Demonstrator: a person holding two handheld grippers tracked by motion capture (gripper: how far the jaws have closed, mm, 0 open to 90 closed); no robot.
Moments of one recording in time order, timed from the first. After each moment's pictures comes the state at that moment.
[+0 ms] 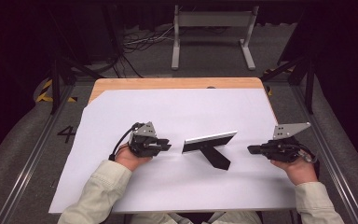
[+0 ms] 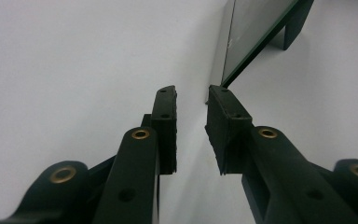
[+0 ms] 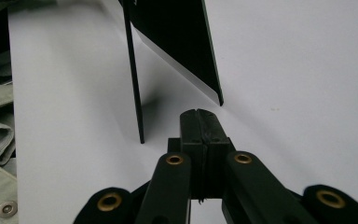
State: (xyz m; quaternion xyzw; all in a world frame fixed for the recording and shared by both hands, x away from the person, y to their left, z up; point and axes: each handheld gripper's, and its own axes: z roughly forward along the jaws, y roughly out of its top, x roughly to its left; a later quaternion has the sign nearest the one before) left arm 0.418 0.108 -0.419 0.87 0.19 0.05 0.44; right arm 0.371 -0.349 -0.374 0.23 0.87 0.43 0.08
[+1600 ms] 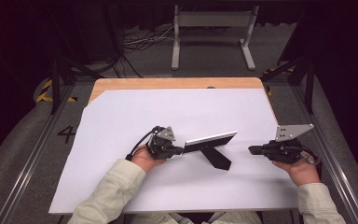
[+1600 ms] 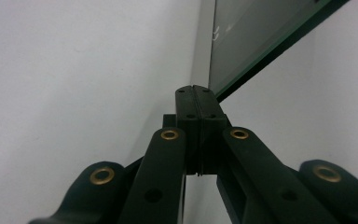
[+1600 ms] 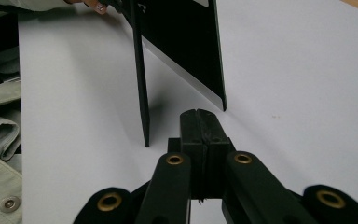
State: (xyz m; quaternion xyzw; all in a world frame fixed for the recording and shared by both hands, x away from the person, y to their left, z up) left arm 0.423 0.056 -0.438 0.90 0.17 0.01 0.40; right arm 0.365 -0.351 -0.371 0.22 0.87 0.43 0.09
